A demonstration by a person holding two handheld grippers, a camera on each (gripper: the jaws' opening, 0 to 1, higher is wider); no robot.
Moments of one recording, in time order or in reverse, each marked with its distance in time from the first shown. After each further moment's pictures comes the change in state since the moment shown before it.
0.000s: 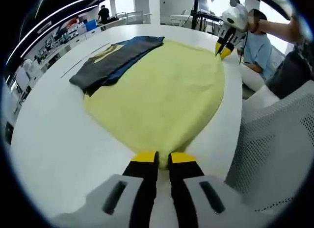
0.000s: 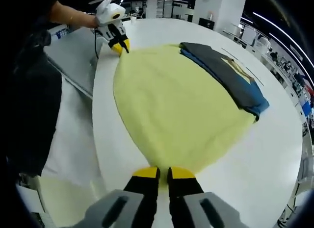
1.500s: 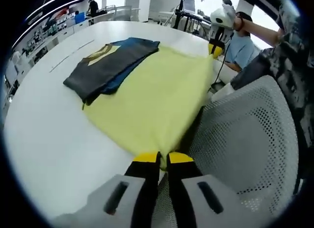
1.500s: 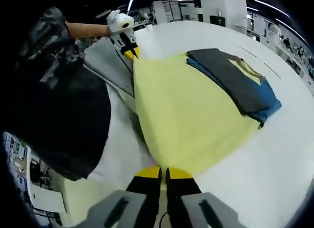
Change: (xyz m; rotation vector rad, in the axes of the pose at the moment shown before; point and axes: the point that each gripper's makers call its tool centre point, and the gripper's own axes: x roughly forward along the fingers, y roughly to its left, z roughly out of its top) left arm -0.057 -0.054 -0.008 -0.034 0.037 -0.131; right arm -0.054 0.067 0.000 0.063 -0.044 0.236
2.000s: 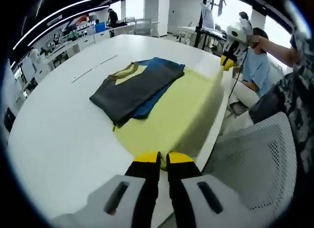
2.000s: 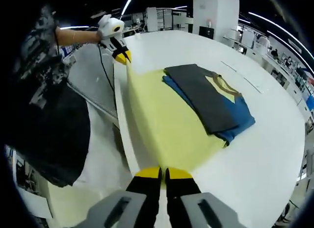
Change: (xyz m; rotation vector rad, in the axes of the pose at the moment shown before) left arm -0.024 0.050 0.056 -0.030 -0.165 0.213; right arm -0.026 -0.059 0.038 -0.028 -0.070 -0.204
